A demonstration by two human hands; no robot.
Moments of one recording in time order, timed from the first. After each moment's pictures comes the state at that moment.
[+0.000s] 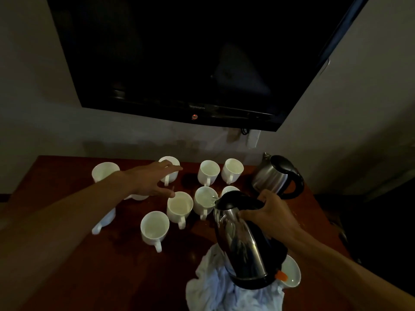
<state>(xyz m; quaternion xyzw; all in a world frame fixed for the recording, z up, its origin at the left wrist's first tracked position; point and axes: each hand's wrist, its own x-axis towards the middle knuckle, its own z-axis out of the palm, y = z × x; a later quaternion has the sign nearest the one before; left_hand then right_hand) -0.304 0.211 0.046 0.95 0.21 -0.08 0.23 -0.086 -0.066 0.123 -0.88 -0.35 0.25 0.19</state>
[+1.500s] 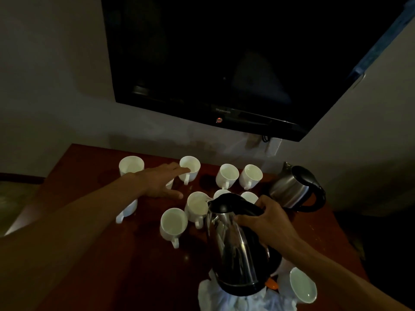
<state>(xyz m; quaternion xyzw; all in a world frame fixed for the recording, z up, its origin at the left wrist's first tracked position) -0.345 0.216 0.024 0.93 0.25 -0.05 0.25 -0.132 -0.041 0.113 -0.85 -0.39 0.28 0.24</state>
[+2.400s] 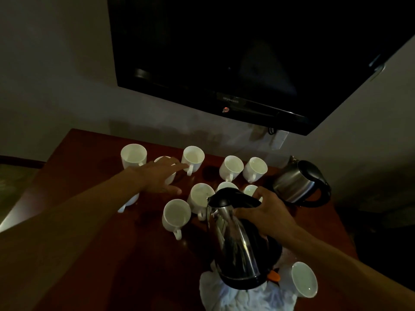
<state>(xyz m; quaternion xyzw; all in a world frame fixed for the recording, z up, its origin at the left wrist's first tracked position) -0.351 0.217 0.001 0.93 0.26 -0.06 0.23 -0.137 -0.020 0.107 -0.86 -0.41 0.26 0.17</state>
